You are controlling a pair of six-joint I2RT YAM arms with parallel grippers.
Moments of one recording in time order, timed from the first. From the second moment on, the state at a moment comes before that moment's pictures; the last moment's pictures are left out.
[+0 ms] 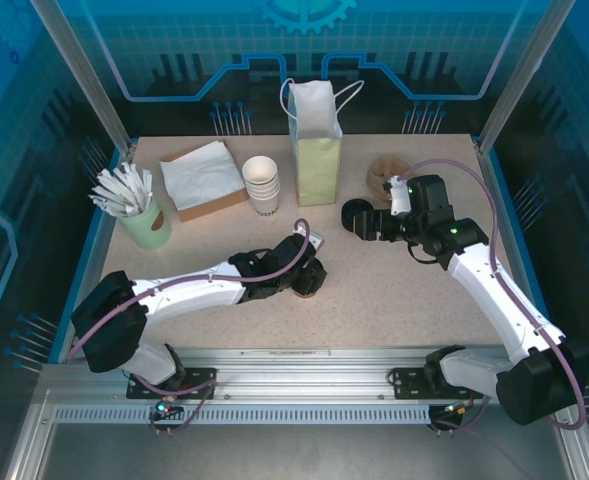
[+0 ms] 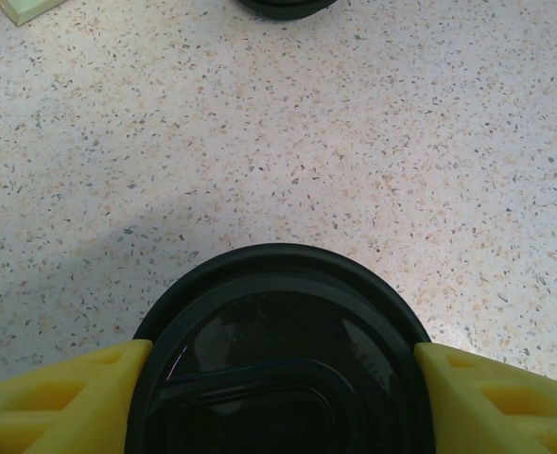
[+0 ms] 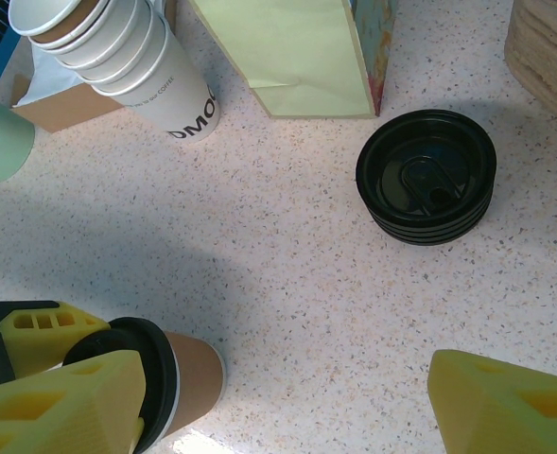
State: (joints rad) left arm -0.92 1.51 0.96 -0.31 -0.21 -0.35; right arm 0.30 1.17 1.05 -0.65 -0.25 0.25
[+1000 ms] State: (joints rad) left arm -0.95 1.58 1.03 -0.42 -0.26 -0.40; right arm 0.30 1.20 1.05 -0.67 -0.26 0.24
